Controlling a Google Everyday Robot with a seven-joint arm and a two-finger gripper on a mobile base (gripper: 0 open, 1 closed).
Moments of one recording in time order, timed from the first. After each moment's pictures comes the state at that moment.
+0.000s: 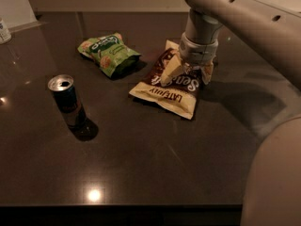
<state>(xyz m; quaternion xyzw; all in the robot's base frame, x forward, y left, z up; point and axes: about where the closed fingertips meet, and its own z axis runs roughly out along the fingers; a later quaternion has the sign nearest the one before) 0.620 -0.128 0.827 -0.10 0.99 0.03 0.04</state>
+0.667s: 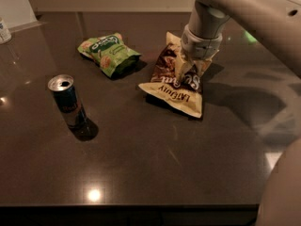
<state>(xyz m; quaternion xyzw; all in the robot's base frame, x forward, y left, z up) 0.618 -0.129 0.852 -0.11 0.99 0.04 0.07</state>
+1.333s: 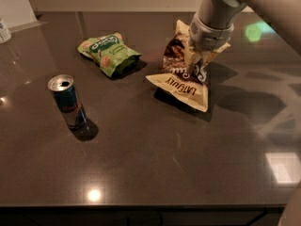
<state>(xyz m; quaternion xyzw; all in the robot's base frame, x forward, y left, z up) 0.617 -0.137 0.887 -0.12 0.99 0.04 0.12</state>
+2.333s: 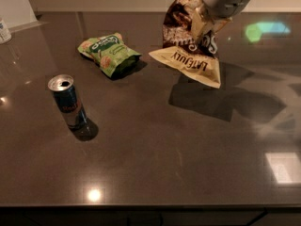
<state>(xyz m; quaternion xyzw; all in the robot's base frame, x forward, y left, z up) 0.616 -0.140 0.978 -0.19 0.96 0.06 0.21</state>
